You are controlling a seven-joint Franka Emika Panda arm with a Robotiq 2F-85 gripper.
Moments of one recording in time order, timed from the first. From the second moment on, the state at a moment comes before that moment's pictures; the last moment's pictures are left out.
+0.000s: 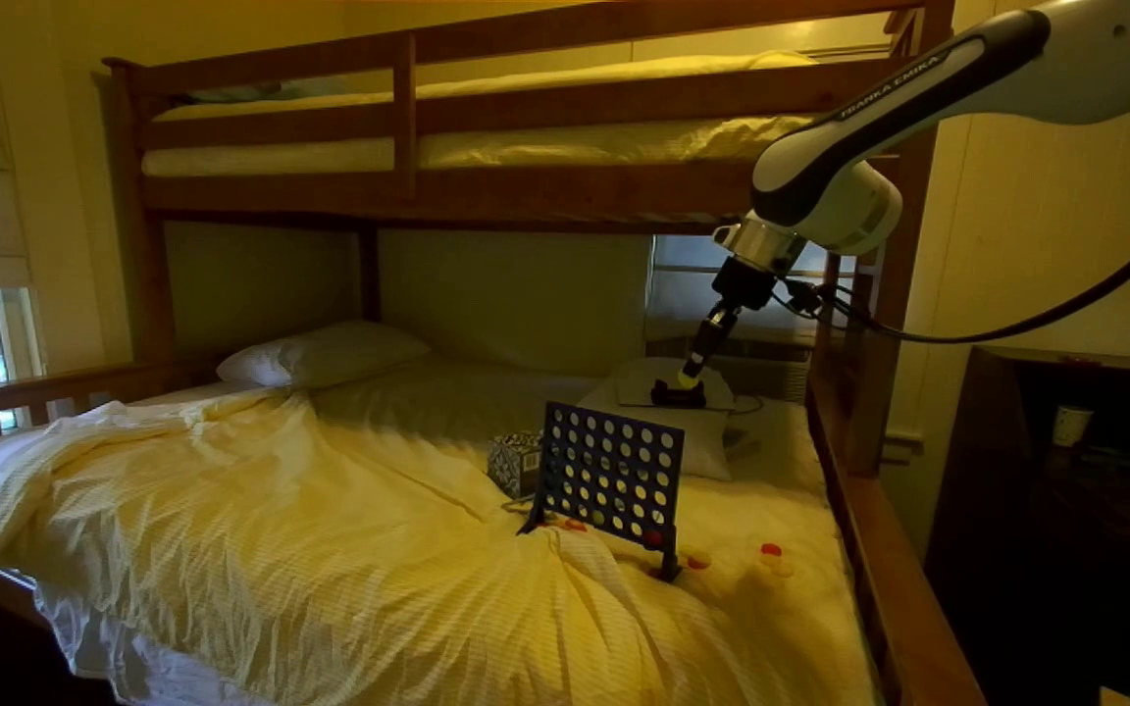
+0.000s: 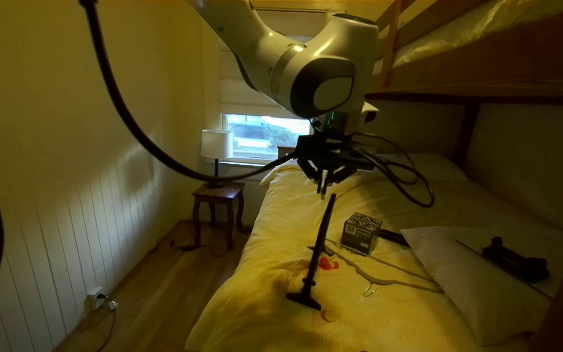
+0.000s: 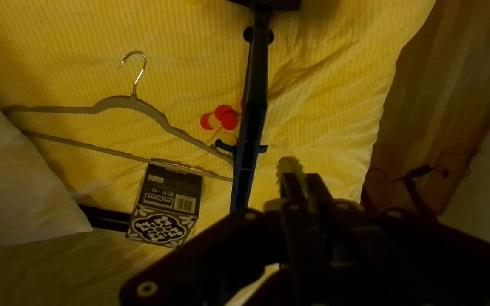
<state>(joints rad) 0.01 -0.13 -0.20 -2.22 0.32 2.42 -0.72</state>
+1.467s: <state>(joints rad) -0.08 0.14 -0.13 -1.92 0.32 2.22 -0.61</state>
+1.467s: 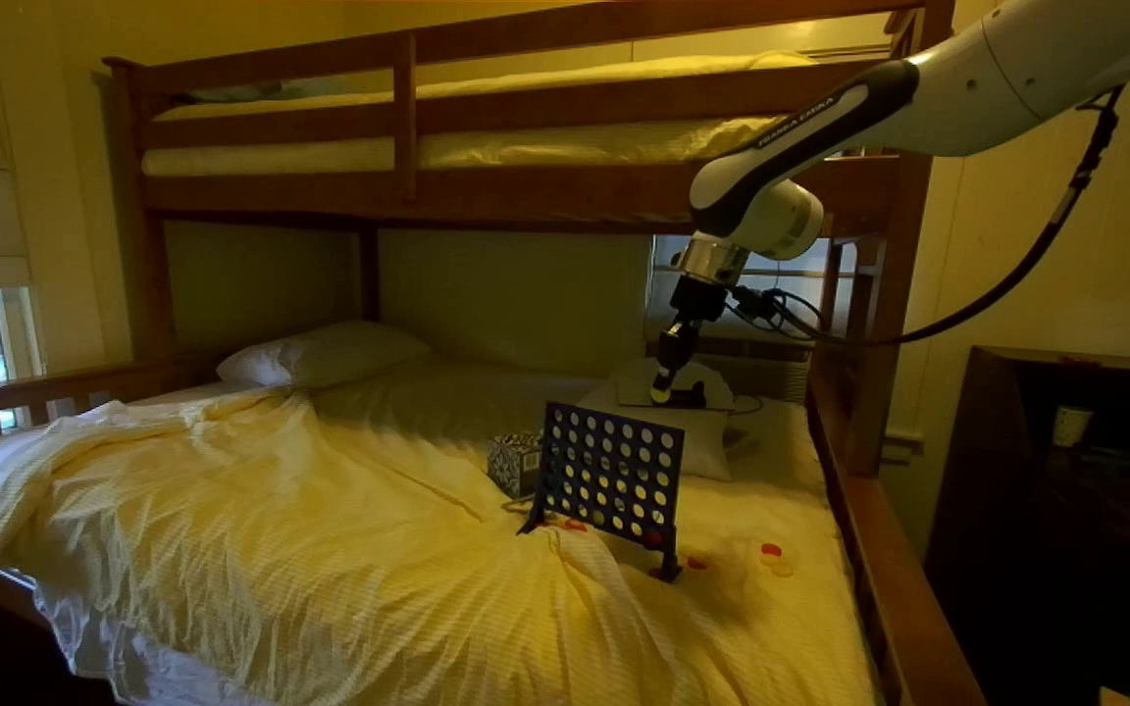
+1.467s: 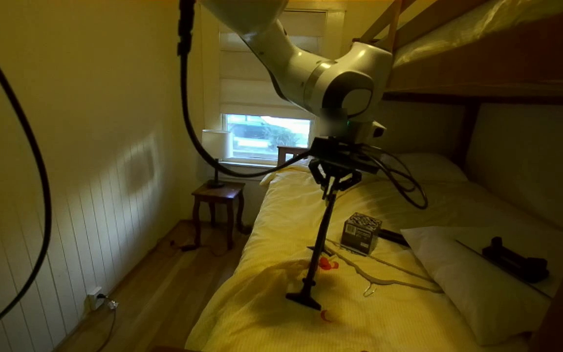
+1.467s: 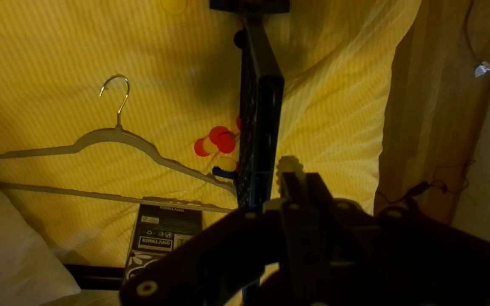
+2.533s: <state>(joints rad) -0.14 0.24 -0.07 -1.82 0.32 2.15 -0.53</state>
